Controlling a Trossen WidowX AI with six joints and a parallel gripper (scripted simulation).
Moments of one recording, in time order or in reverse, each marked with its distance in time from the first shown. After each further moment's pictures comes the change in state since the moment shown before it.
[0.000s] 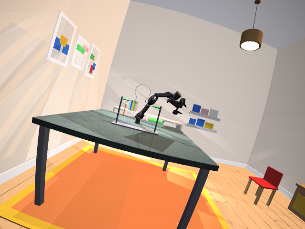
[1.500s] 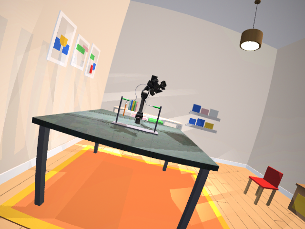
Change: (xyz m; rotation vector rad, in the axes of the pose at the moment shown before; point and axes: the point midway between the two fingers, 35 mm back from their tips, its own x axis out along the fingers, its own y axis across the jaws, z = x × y) arm -0.304 0.015 0.024 -0.282 -1.130 -0.320
